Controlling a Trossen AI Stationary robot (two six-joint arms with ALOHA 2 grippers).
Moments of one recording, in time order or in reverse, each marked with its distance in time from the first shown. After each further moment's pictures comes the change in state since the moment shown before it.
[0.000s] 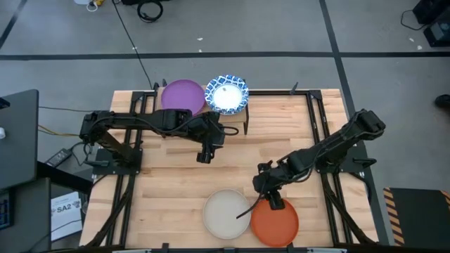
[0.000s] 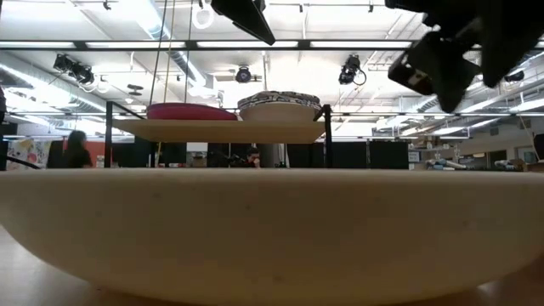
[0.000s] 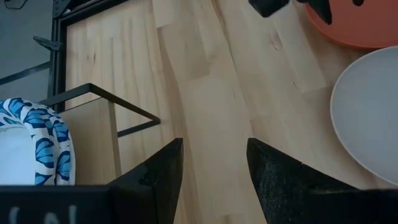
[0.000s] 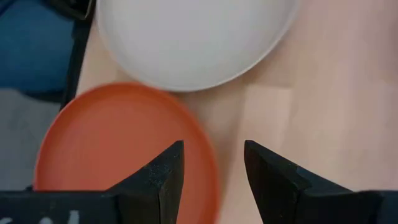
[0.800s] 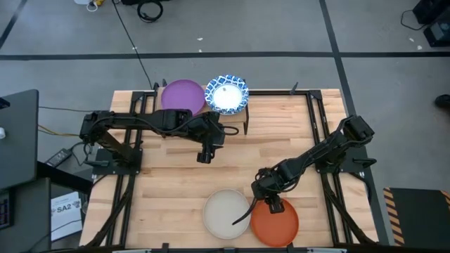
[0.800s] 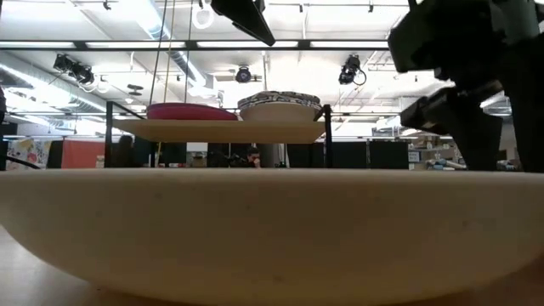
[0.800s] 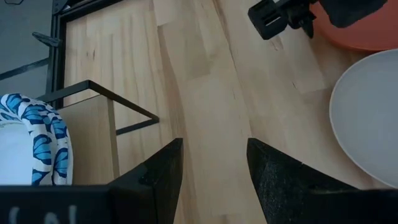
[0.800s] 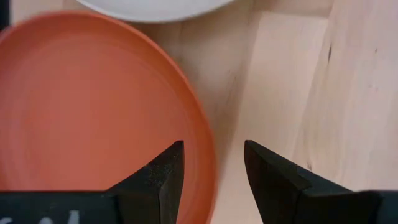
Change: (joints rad) left arm 0.000 0.001 -0.001 -0.001 0.000 -0.018; right arm 0.011 0.158 0.000 -0.052 -0.035 0.001
